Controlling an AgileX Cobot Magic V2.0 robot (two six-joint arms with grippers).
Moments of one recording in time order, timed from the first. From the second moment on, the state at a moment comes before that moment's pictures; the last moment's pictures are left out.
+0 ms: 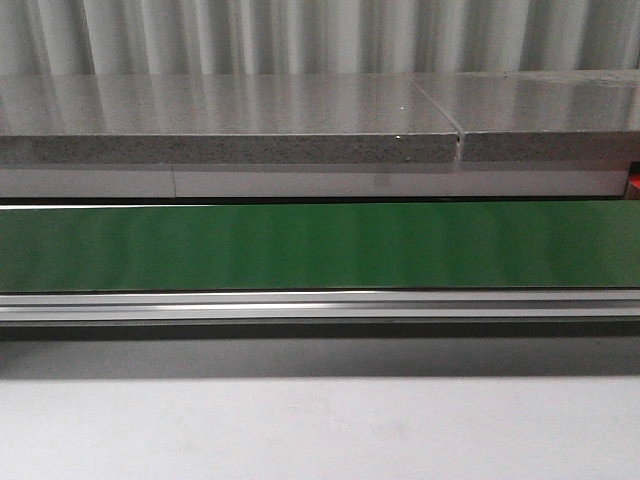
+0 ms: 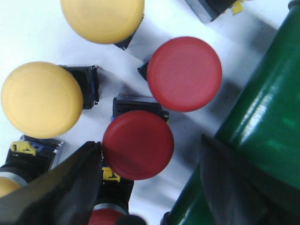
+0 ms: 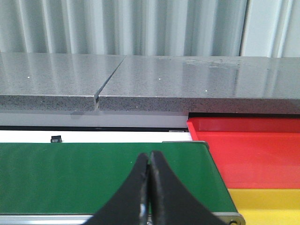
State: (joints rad) left arm 0.35 1.76 -1.24 -0.05 0.94 -0.10; right arm -0.05 -0.01 0.03 -0.04 -0.01 0.06
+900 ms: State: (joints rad) left arm 0.35 1.79 -1.24 -0.05 0.92 -0.10; right arm -0.05 -0.01 0.03 -0.04 -0.01 0.06
